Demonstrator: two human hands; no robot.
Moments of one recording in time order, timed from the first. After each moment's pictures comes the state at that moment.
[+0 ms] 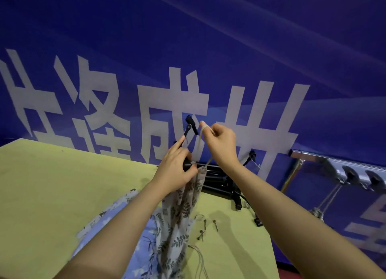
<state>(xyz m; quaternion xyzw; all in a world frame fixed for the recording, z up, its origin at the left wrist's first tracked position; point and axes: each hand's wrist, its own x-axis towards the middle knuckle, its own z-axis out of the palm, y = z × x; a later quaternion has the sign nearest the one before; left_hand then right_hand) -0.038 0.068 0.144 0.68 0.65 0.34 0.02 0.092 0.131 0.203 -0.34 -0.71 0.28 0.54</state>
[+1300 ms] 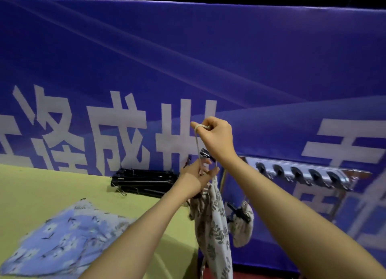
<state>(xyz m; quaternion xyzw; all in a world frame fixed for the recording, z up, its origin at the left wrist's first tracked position) 0.271 0.040 0.202 0.61 0.59 0.44 0.30 0.354 0.080 0.288 -0.34 -0.73 0.17 0.57</state>
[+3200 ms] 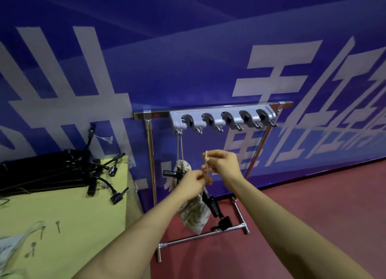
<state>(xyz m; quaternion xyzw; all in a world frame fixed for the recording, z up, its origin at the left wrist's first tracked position) 0.487 0.177 0.042 0.66 0.52 0.25 0.49 0.602 0.175 0.087 -0.57 -0.41 0.50 0.51</state>
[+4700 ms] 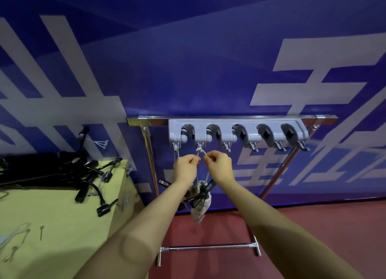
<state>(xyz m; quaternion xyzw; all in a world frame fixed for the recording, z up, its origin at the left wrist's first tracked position) 0.529 0.303 0.034 0.48 0.68 0.40 0.38 0.635 0.314 0.036 -0.65 -0.60 0.34 0.33</state>
